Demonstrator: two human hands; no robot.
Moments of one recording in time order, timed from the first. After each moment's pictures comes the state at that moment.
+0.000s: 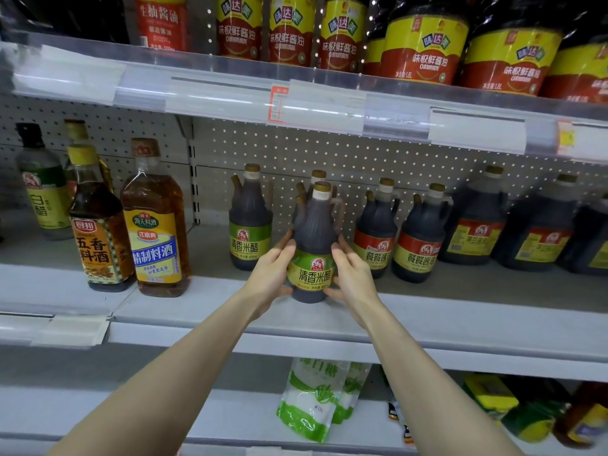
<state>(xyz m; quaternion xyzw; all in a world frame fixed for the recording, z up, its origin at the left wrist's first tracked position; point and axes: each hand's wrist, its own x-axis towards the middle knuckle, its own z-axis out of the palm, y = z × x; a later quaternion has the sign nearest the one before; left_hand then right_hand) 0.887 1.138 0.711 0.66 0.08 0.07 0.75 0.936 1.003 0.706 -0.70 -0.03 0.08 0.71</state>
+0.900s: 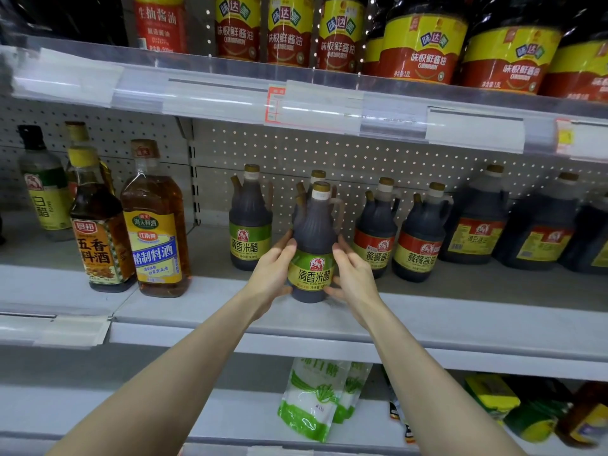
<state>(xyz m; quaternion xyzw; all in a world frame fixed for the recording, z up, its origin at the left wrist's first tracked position) 0.884 1.132 0.717 0.67 0.08 0.09 0.73 0.936 0.999 0.706 -0.70 -0.03 0.08 0.71</state>
